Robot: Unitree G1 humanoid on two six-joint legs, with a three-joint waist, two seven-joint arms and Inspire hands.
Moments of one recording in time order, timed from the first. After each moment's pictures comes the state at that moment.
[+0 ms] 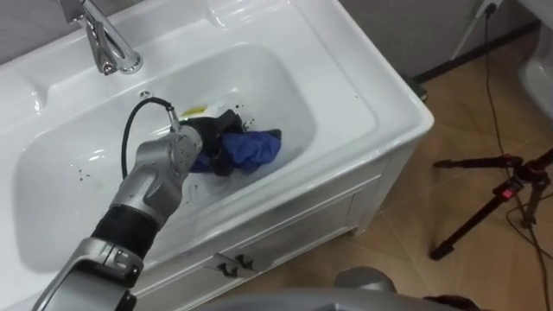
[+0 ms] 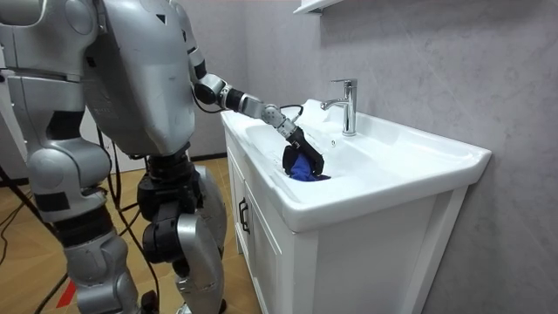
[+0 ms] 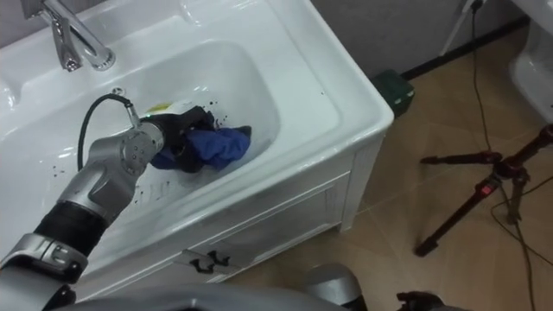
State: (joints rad) left arm -0.24 0.30 -0.34 0.40 0.87 0.18 -0.39; right arm 0.07 -0.34 0.05 1.27 -0.22 0.09 0.22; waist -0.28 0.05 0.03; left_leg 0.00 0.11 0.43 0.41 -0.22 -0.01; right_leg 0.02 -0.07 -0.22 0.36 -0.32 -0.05
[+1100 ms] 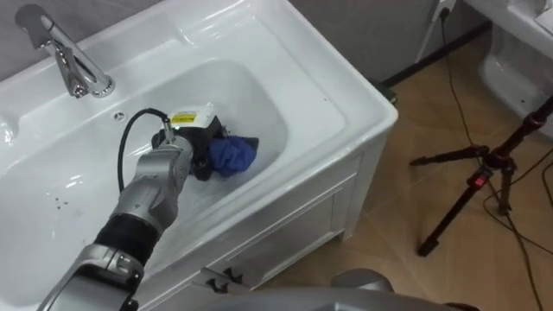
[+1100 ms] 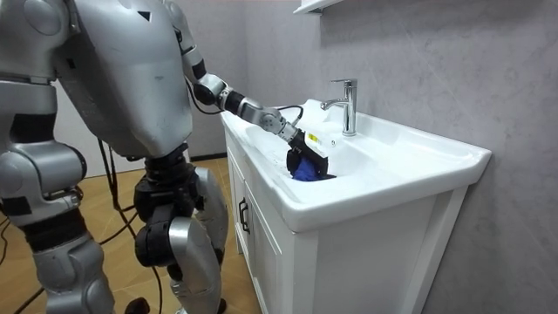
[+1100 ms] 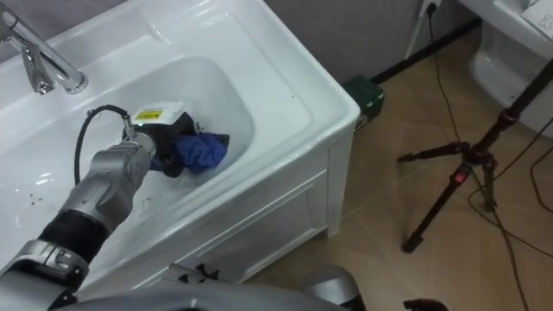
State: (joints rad) left arm -0.20 0.30 -0.33 0.51 1.05 0.17 -0.25; right arm 0.09 -0.35 -0.01 1.24 -0.28 0.10 0.20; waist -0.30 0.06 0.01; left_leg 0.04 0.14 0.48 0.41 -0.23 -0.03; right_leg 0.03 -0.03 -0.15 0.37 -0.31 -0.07
